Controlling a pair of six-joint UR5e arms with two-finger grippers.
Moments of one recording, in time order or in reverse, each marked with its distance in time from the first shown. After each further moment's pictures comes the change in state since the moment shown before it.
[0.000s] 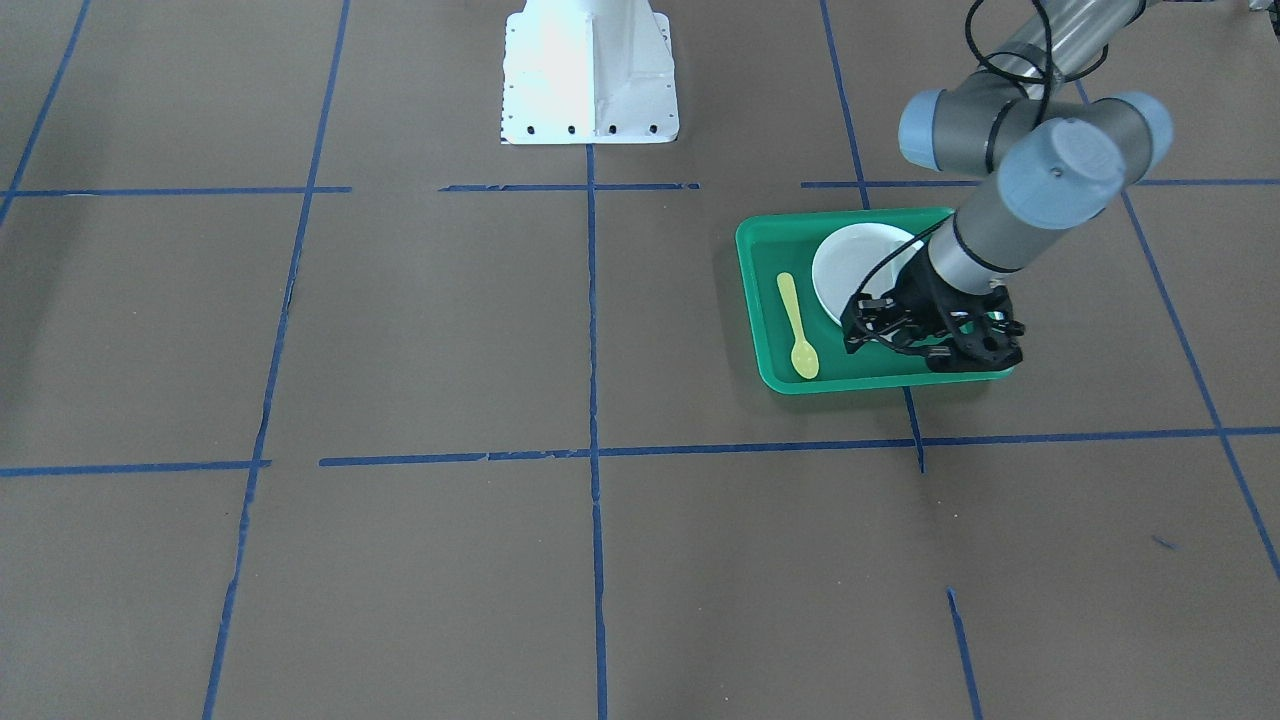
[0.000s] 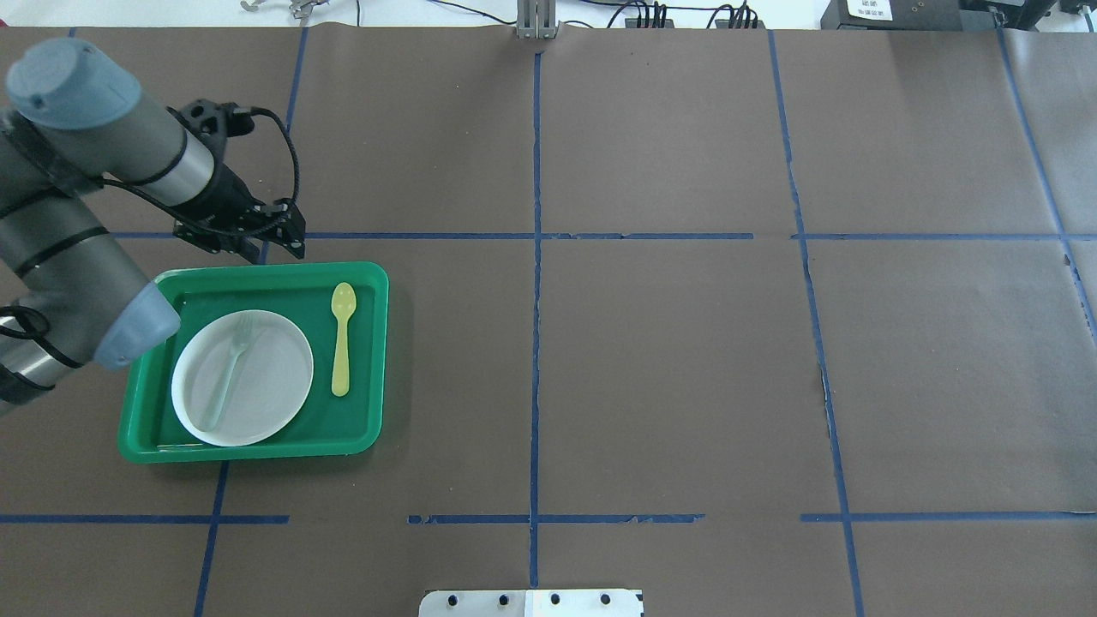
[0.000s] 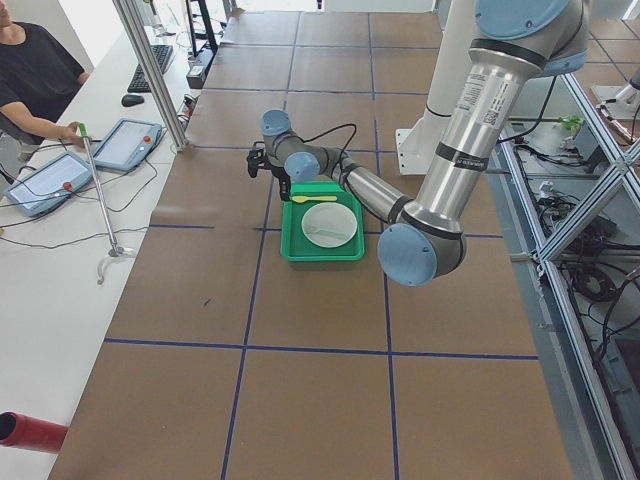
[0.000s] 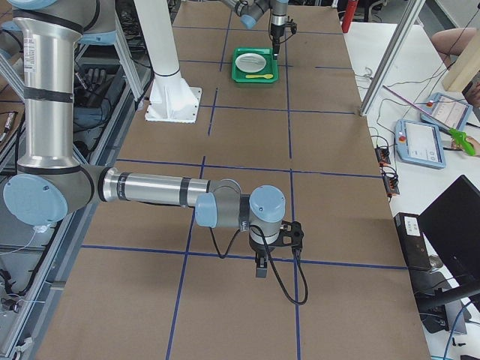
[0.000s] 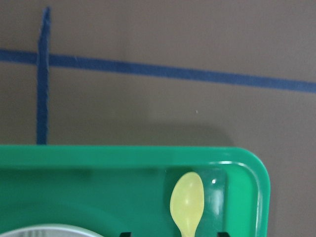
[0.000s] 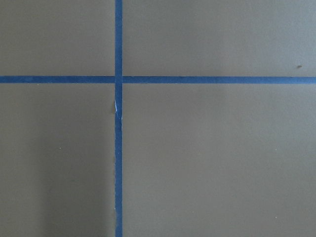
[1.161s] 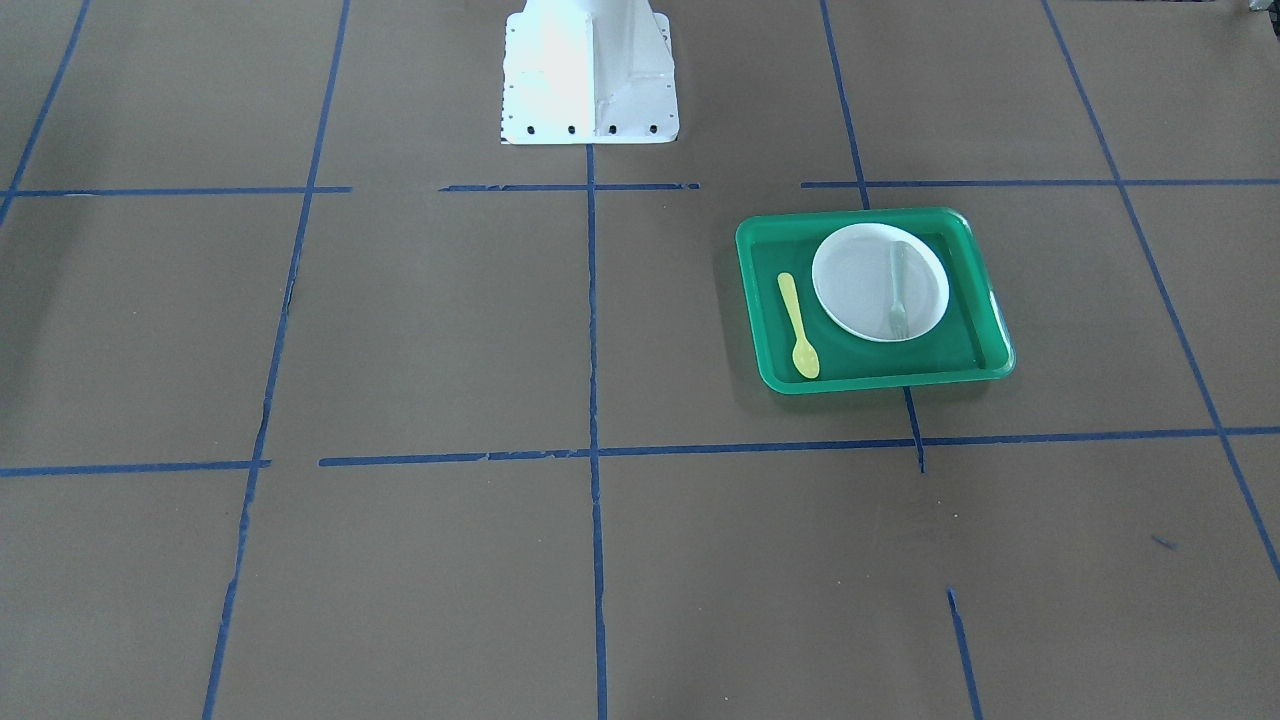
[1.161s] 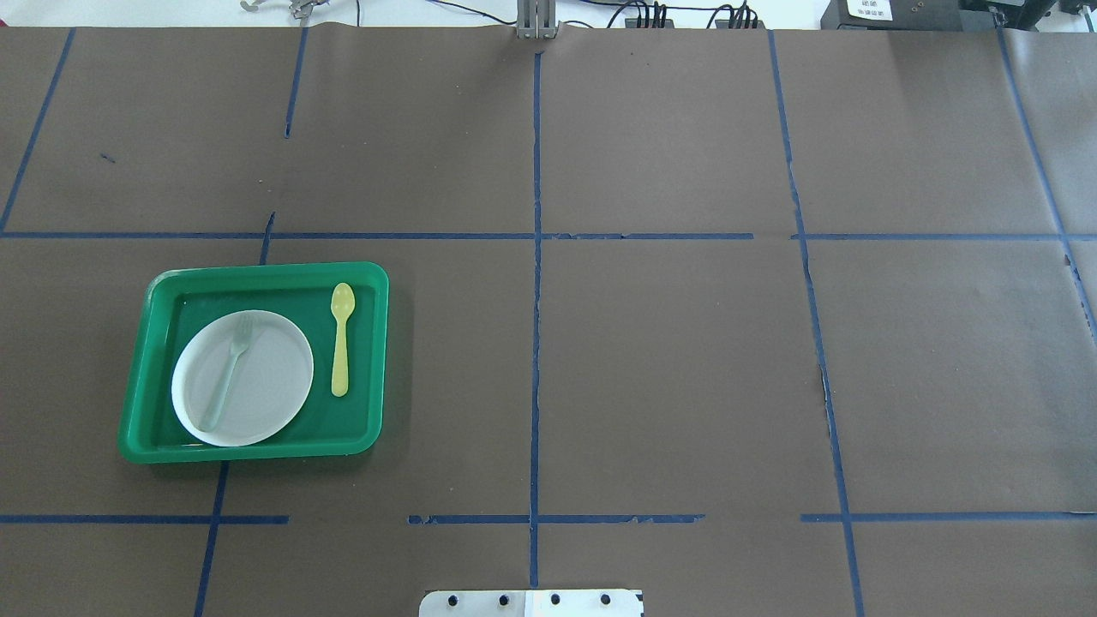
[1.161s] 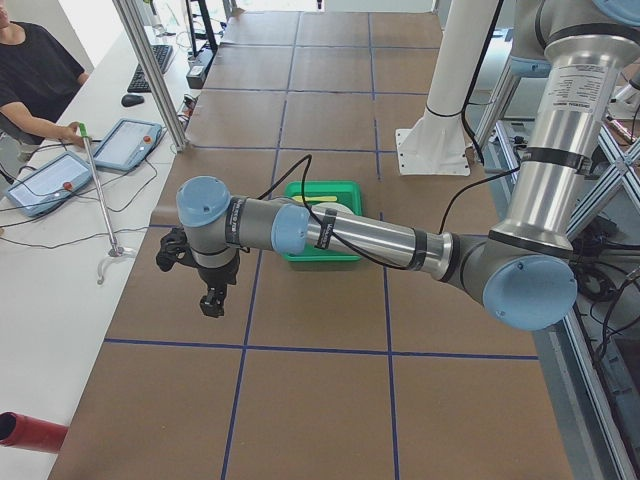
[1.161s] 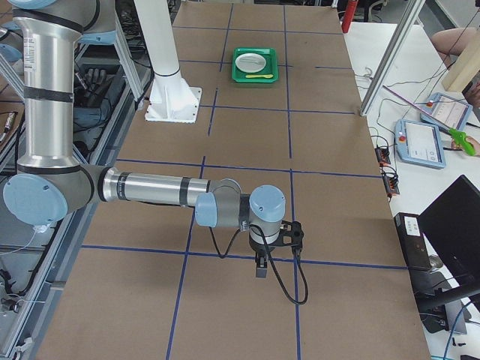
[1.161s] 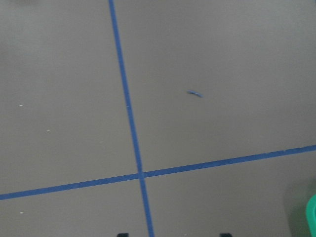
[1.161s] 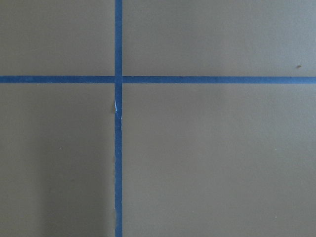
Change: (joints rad) left arm -0.678 0.153 0.120 0.324 -0.076 1.069; right arm 0.000 -0.001 0.000 0.000 0.000 0.000
